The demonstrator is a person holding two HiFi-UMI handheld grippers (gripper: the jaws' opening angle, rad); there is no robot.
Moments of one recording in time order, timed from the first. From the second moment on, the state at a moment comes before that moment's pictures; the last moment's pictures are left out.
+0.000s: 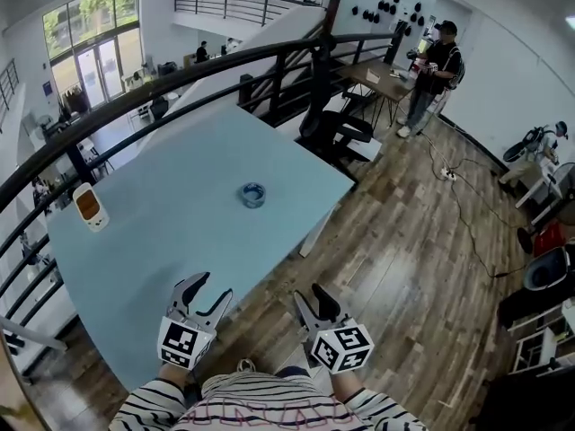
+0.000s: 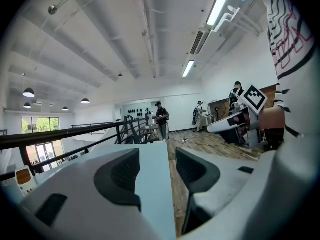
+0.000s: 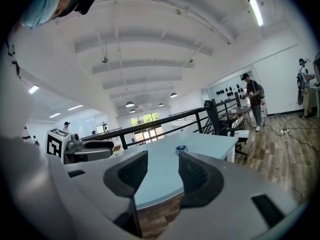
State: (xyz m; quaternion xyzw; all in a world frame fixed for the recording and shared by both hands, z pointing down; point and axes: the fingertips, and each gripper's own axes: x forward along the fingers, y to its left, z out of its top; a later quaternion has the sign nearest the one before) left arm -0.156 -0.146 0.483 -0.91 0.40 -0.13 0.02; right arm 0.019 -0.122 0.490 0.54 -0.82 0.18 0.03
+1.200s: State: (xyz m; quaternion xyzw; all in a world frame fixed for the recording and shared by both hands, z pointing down) left arm -0.100 -0.359 0.534 -0.88 0.33 -0.30 0.14; right arm 0.036 -0.295 0.527 0.47 -0.86 0.21 0.08
